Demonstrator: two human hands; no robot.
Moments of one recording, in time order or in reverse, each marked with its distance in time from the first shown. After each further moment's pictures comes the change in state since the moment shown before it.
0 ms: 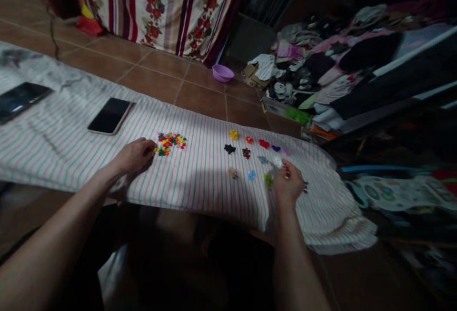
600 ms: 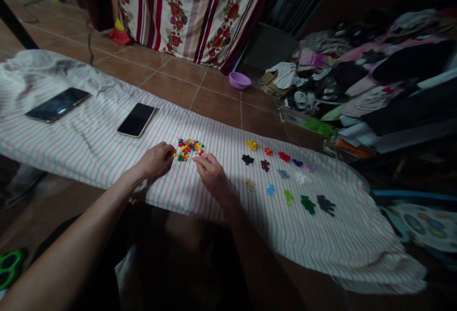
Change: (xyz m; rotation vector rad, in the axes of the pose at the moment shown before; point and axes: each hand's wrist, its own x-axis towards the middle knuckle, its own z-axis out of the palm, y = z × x) left_hand -0.002 -0.003 0.006 -0.070 0.061 0.007; right_hand -0.106 -0.199 0.100 0.599 -0.648 -0.684
